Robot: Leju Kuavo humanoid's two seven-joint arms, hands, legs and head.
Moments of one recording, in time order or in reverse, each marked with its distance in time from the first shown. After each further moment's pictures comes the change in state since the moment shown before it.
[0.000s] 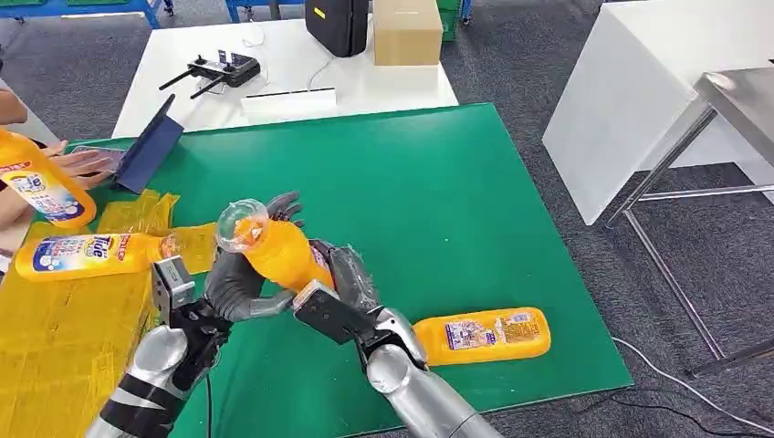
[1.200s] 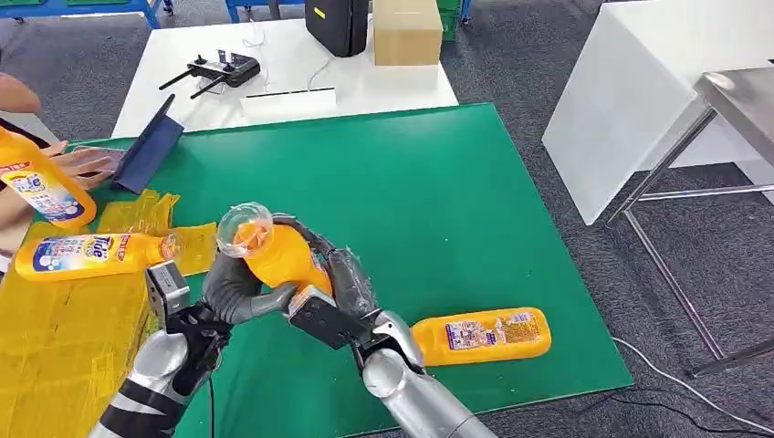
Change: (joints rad) left arm 0.021 -0.005 -0.003 -0.035 0.009 0.027 -0.013; right arm 0.012 0.007 0.000 0.003 -0.006 -0.053 -0.013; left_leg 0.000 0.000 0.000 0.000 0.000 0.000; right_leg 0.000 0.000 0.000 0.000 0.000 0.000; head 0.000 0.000
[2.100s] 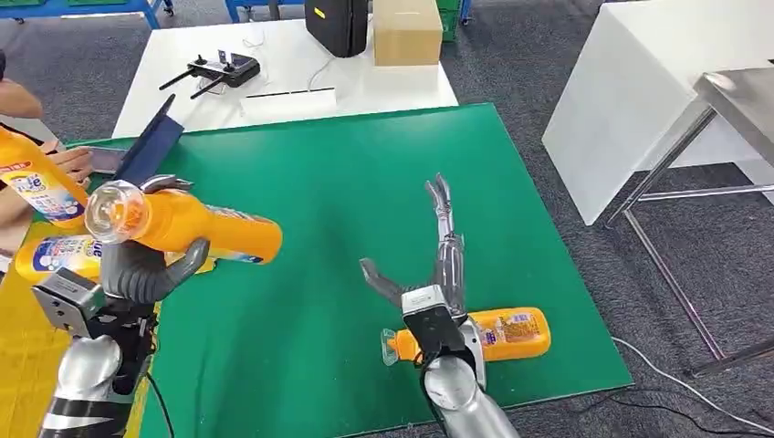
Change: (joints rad) left arm 0.074 0.034 0.278 -0.195 -0.199 0.260 -0.032; right arm 0.208 -0.112 -0.170 -0.482 -0.024 -0.156 -0.063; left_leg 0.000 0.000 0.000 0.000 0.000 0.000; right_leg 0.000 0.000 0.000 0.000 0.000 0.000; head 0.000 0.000
